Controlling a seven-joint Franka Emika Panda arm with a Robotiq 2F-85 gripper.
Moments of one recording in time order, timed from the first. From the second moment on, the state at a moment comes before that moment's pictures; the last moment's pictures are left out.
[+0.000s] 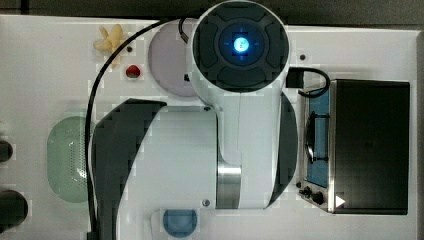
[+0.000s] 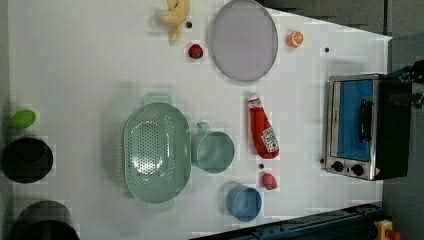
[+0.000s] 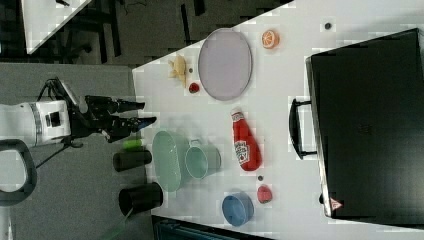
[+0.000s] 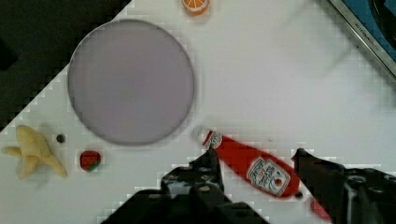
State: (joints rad) arm -0.02 -0.02 0.02 -1.76 0.00 0.19 0.00
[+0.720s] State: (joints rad) arm -0.11 -0.17 0.10 -2.03 0.03 0.19 -0.10
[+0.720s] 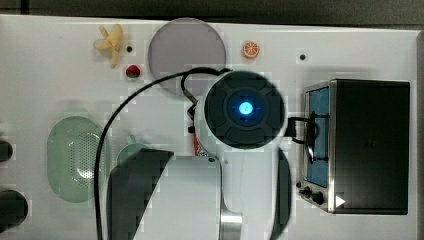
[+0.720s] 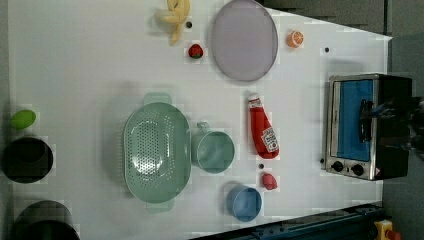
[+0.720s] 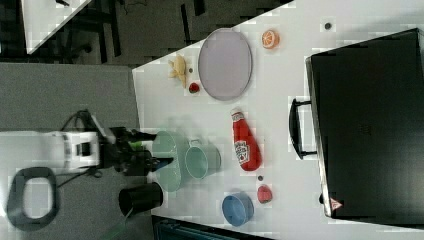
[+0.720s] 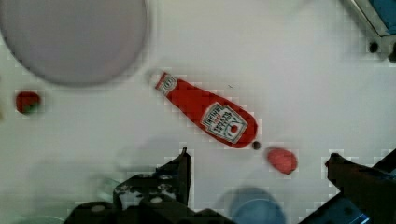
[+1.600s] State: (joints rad) arm -0.10 -0.02 0.15 -2.41 0.03 0.75 -0.82
